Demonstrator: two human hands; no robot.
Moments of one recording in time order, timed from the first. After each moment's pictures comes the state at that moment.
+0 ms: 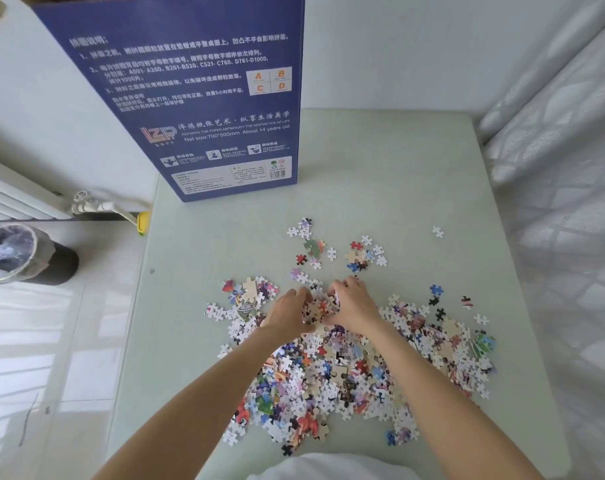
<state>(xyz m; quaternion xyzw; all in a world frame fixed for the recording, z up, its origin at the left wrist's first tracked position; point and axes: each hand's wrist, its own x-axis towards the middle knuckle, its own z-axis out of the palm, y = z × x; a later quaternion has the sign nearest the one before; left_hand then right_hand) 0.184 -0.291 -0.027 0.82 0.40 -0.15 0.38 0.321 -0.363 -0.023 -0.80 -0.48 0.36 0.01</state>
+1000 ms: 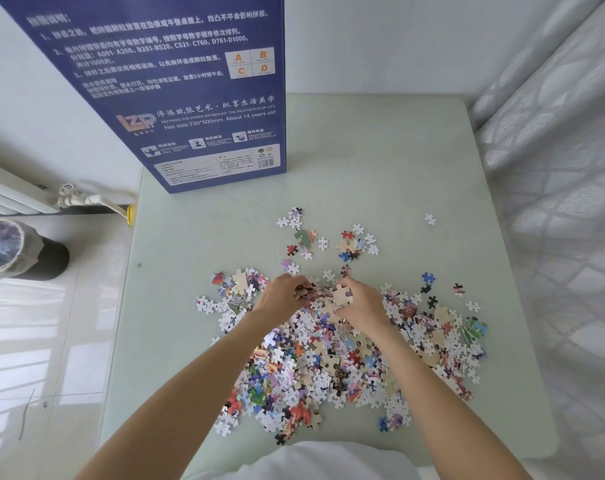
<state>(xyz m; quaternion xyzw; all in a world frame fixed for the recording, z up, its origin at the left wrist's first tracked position) 0.191 -0.279 -0.022 0.83 0.38 -0.12 0.38 0.329 -0.394 -0.016 -0.84 -0.37 0.38 0.14</state>
